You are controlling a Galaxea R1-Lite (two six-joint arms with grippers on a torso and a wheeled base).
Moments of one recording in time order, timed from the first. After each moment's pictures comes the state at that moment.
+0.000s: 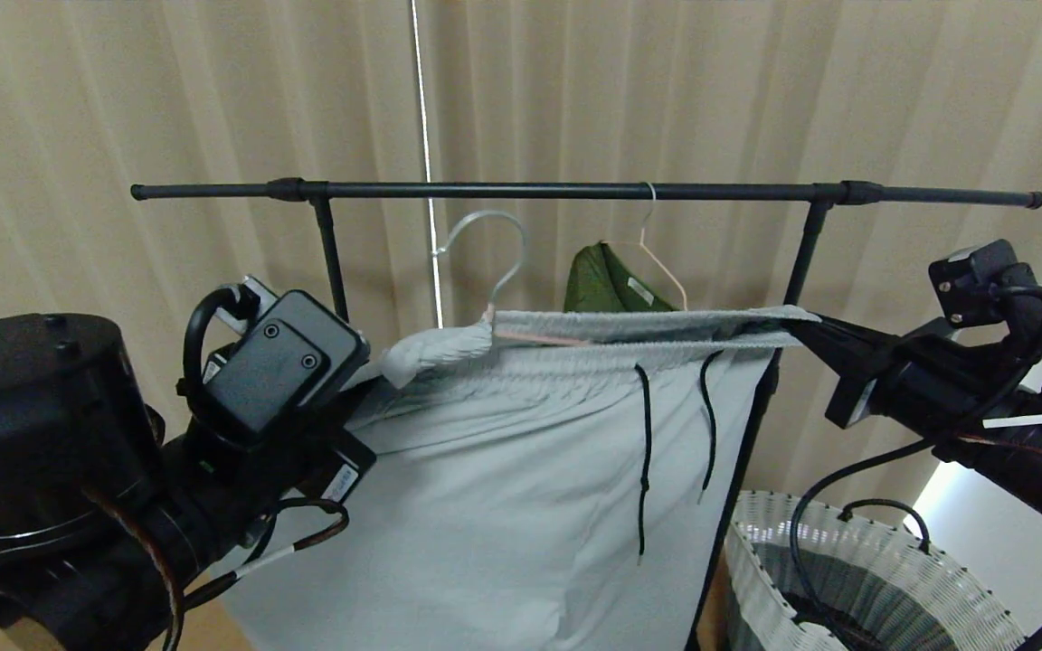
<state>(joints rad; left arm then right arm) -0.69 1.42 -0.55 -0.72 0.42 0.56 0.25 1.57 -0.48 -1.11 0.14 -0.07</state>
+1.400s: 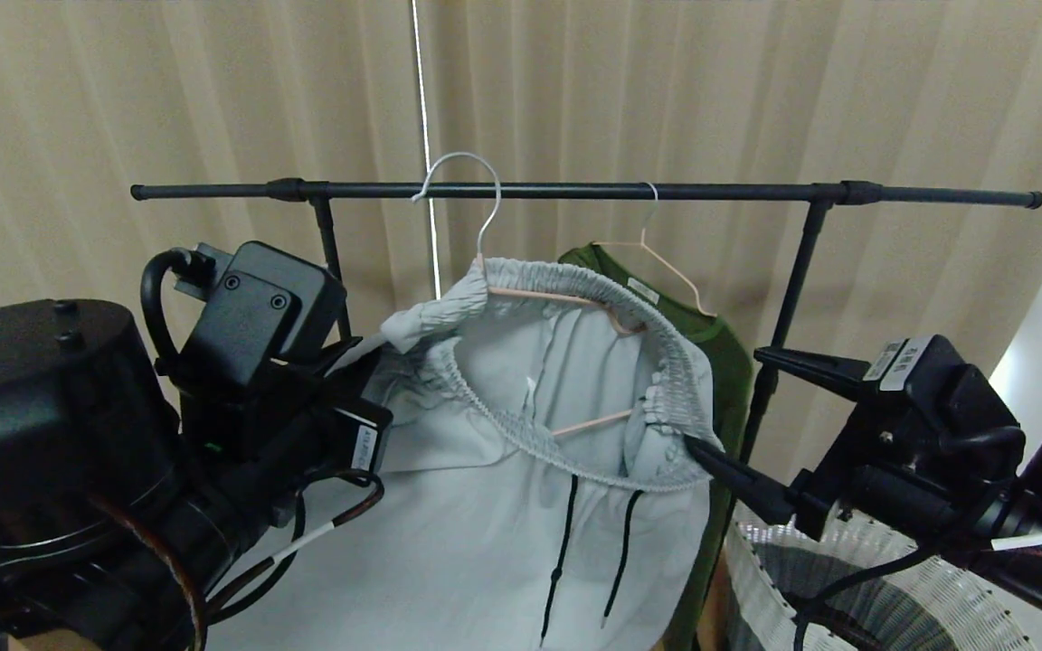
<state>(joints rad) -0.79 1.45 -0.60 -0.77 0.59 0.31 0.52 1.50 -0.37 -1.05 0.13 -0.36</state>
